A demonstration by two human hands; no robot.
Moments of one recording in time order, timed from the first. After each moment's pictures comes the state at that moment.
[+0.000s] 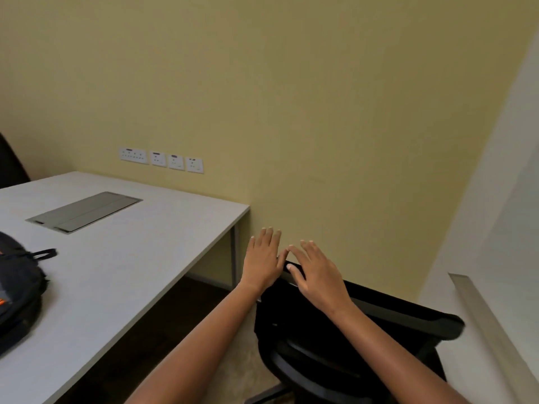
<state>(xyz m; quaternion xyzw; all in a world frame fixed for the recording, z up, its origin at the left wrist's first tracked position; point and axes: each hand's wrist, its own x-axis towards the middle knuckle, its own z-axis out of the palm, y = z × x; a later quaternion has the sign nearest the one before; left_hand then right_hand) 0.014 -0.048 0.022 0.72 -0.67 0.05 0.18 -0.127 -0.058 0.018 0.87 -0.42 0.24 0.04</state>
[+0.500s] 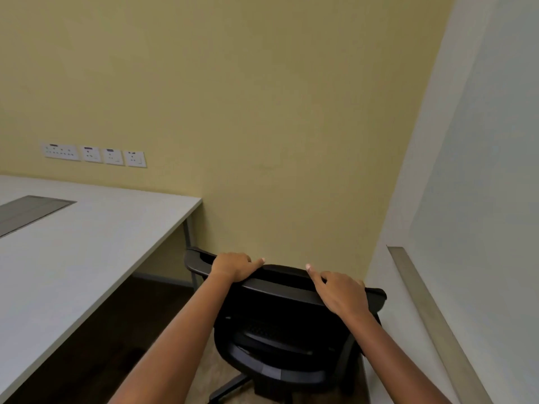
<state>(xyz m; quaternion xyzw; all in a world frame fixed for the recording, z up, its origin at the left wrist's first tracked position) -0.046 -0.106 0.004 0.71 -0.70 -0.10 -0.03 -0.274 -0.064 0.004 0.74 -0.66 0.12 -0.06</state>
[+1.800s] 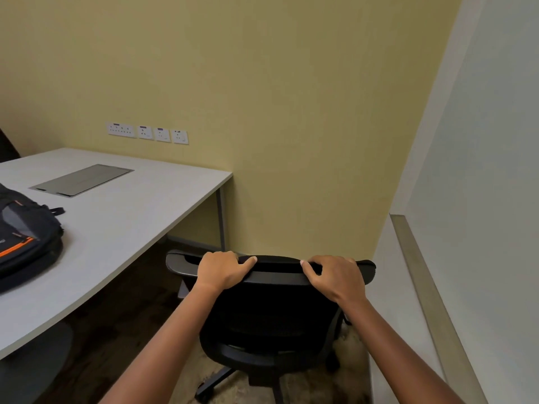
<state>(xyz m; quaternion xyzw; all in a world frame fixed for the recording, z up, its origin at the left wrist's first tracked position) -0.058 0.164 -0.009 0.76 -0.65 -0.01 0.06 -0.295 0.123 -0.012 0.82 -0.53 0.20 0.01</state>
